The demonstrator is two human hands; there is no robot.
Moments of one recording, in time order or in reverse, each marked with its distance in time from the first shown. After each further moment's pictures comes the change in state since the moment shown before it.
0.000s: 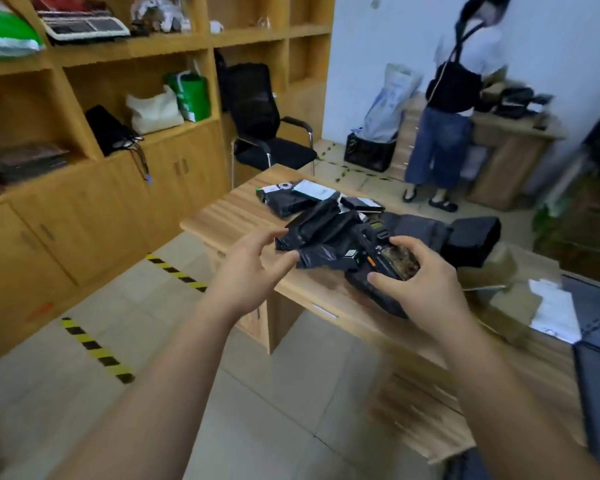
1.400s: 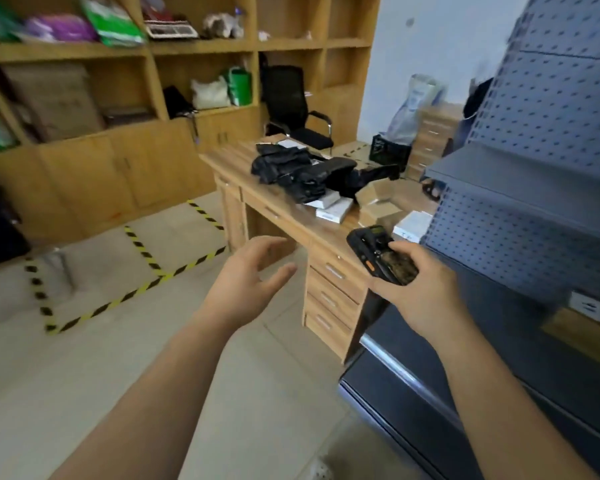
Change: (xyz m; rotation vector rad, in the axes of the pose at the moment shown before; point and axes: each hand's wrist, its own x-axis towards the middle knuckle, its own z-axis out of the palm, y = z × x) left_hand -0.476 0.402 0.271 0.099 0.175 -0.158; right_hand -0.361 0.257 -0.437 0.010 -0.231 -0.181
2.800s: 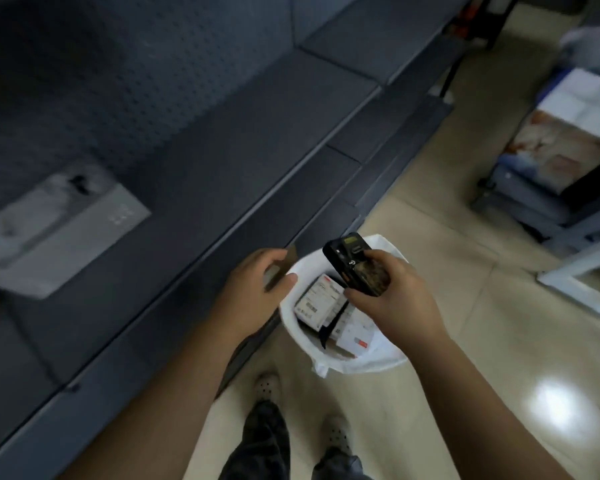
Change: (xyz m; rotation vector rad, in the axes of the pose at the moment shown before) left_hand -0.389 0.524 0.756 -0.099 -1.491 0.811; right_hand -0.582 0.525 -0.417 -0.011 1.021 1.280
